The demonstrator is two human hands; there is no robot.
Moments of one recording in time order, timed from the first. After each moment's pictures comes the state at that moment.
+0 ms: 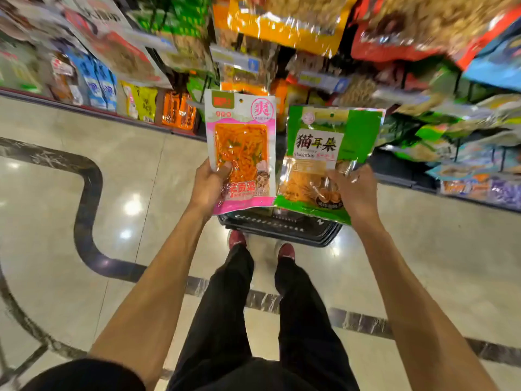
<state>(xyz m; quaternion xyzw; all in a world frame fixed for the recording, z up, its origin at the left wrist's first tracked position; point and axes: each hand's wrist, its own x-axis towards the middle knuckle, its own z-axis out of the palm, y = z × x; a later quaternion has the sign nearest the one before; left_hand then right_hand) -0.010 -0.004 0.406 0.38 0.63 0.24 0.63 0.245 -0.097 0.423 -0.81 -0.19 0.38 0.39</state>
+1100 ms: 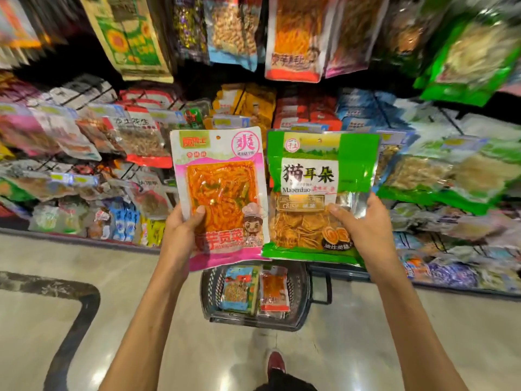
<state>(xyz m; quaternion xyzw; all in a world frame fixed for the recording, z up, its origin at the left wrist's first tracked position) 0.005 -0.127 0.704 0.47 0.49 0.46 0.58 0.280 -0.248 0.723 -0.69 -0.38 0.24 0.57</state>
